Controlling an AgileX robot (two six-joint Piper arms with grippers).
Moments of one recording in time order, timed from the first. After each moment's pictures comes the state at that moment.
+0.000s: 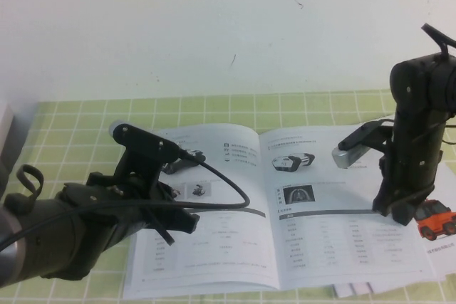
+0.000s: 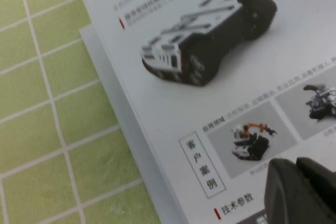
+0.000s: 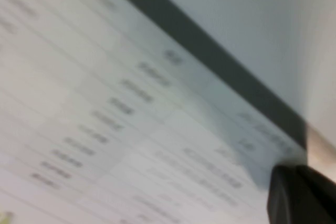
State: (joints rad) right arm 0.31 2.12 -1.49 0.01 1.22 -0.46; left arm -0.54 1.58 -0.72 -1.42 -0.19 1.35
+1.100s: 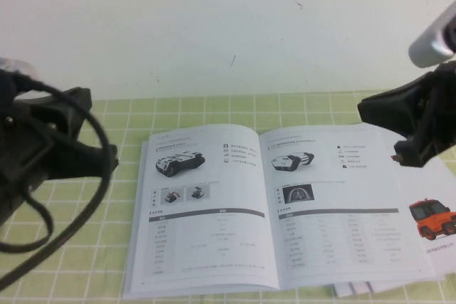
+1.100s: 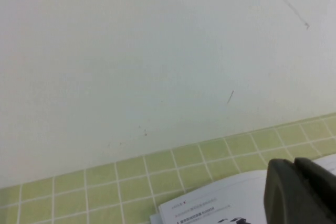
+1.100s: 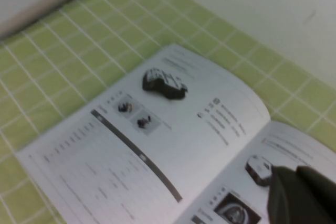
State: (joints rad) right arm 0.29 1.29 -0.98 0.92 0.62 -1.12; left arm -0.54 0.94 -0.66 -1.48 -0.26 1.38
